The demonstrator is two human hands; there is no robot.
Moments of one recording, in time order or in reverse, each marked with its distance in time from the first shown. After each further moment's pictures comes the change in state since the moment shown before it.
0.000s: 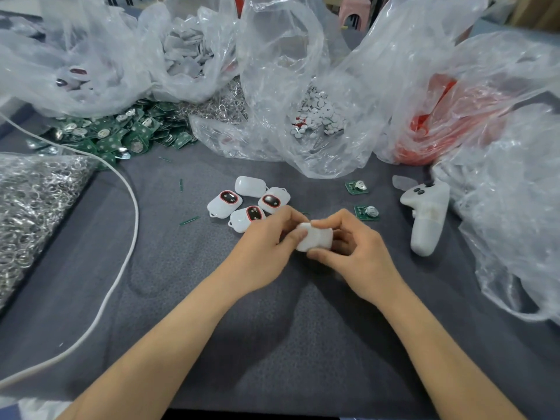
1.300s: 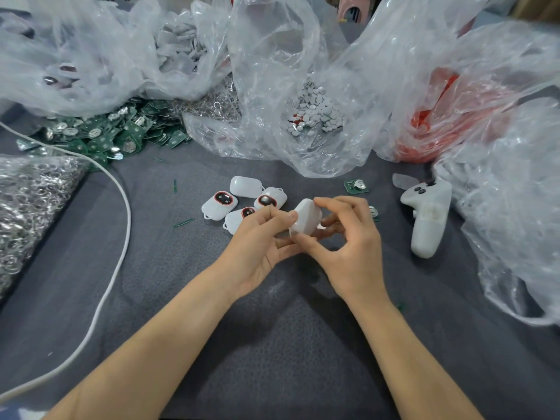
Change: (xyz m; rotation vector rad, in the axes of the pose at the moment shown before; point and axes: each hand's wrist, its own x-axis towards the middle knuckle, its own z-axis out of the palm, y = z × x) left_hand 0.010 0.004 0.002 -1.077 0.024 -0.332; right_hand 0.009 0.000 0.019 -0.284 0.331 -0.232
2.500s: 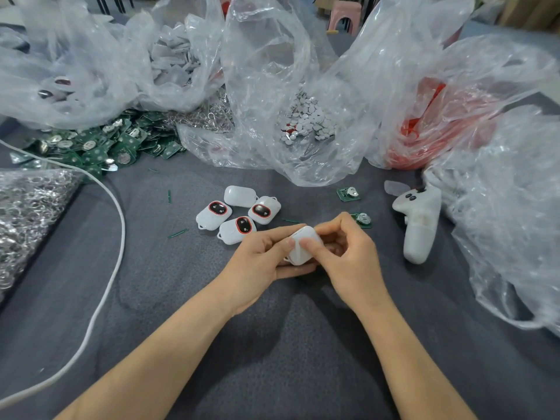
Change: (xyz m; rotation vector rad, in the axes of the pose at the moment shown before) left_hand -0.006 -0.014 -0.003 0.227 -0.160 0.037; right_hand 0.000 0.005 -0.007 0.198 -0.095 0.312
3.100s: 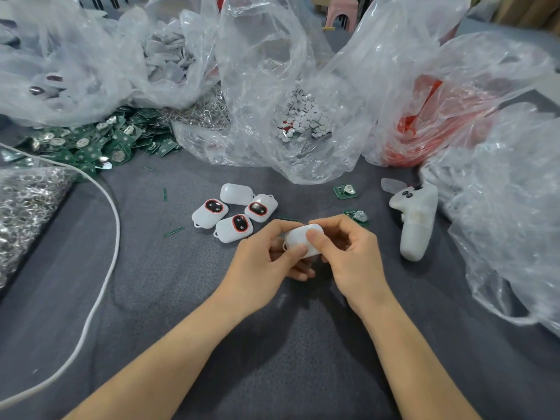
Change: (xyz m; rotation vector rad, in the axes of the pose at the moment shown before) left_hand -0.007 -0.001 0.010 0.332 0.117 0.131; right_hand 0.000 -0.001 0.001 0.220 0.018 0.061
